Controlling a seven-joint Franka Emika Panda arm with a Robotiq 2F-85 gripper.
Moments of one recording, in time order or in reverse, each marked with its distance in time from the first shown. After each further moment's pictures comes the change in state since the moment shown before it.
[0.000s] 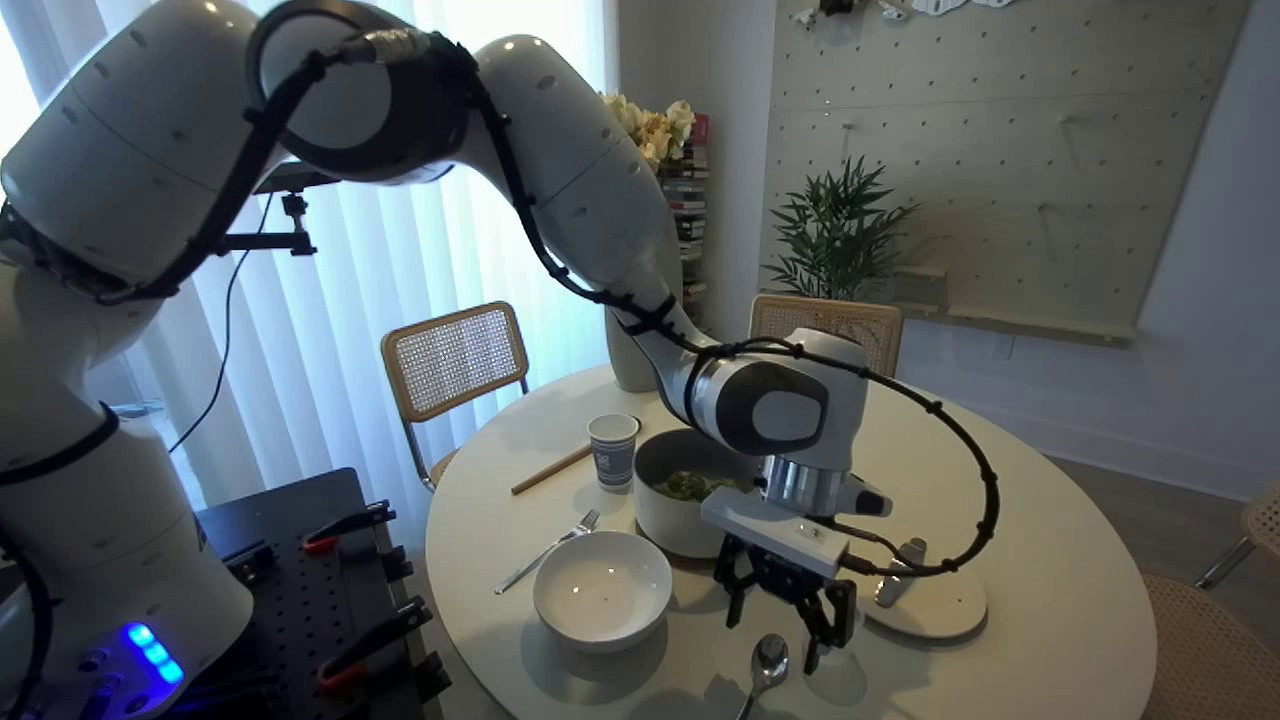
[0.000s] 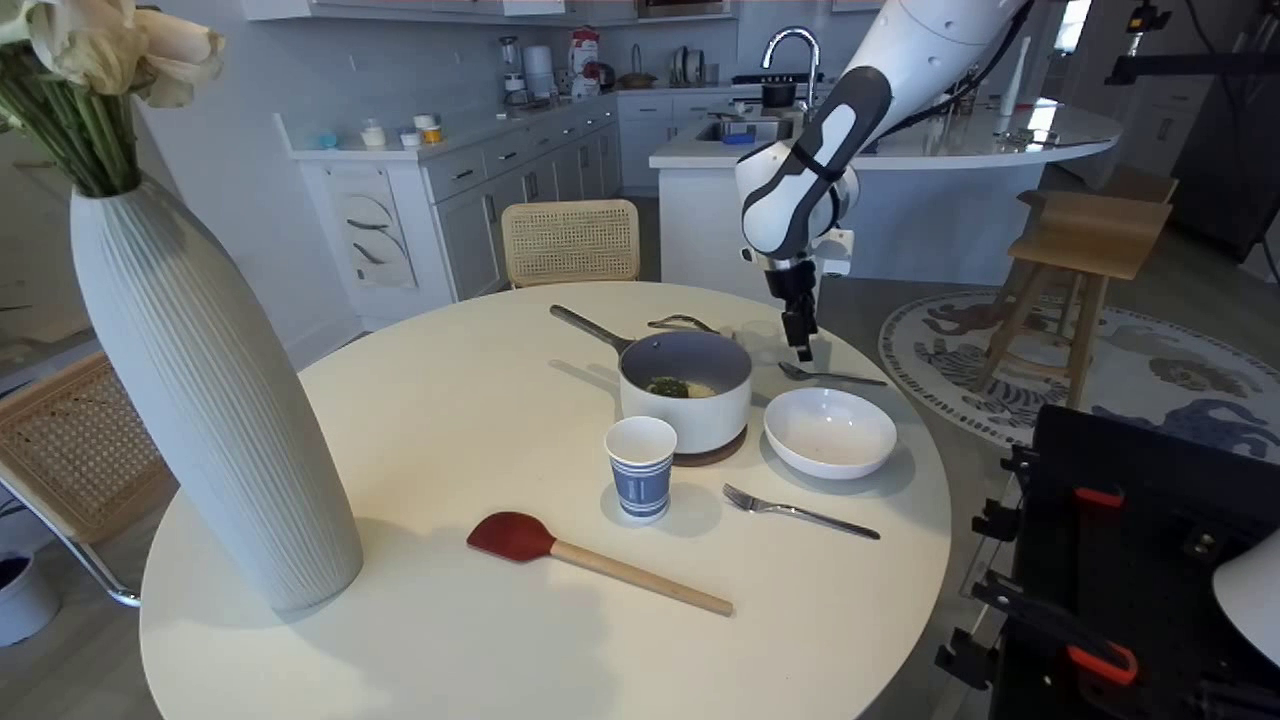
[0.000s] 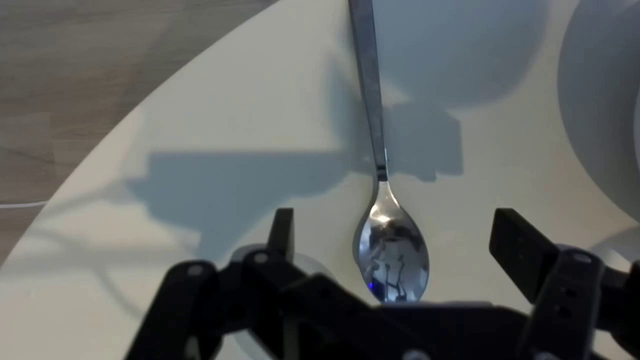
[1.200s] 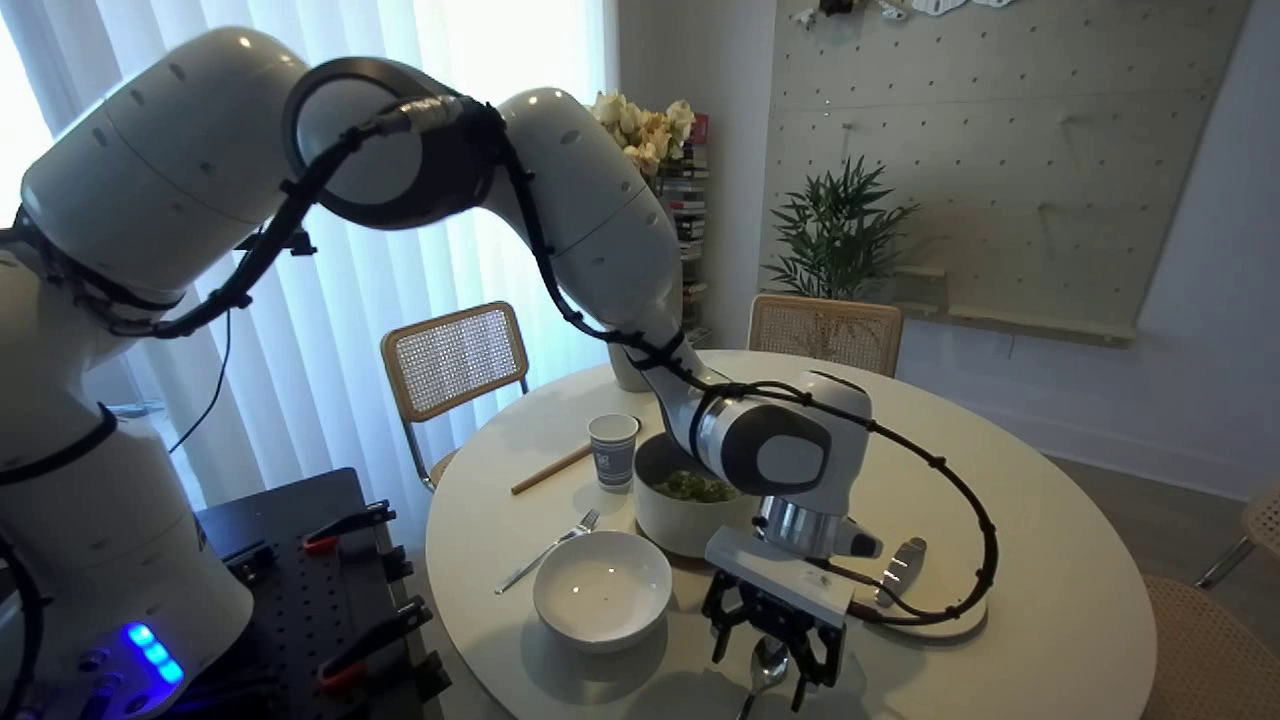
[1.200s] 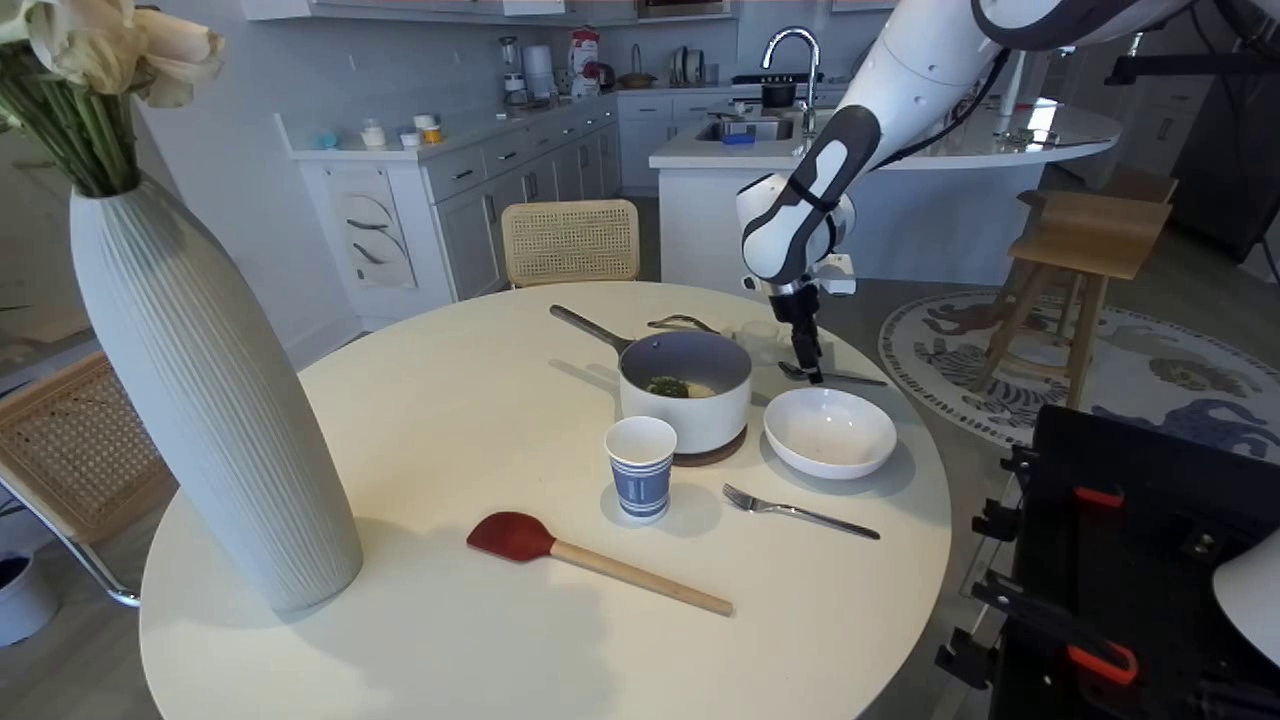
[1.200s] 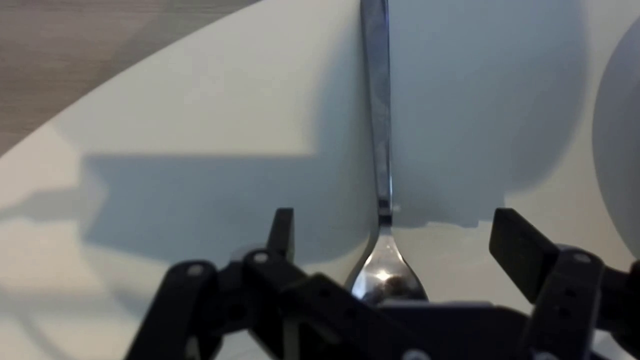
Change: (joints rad) arm -0.024 0.104 0.012 0.071 -0.001 -0.040 -0.116
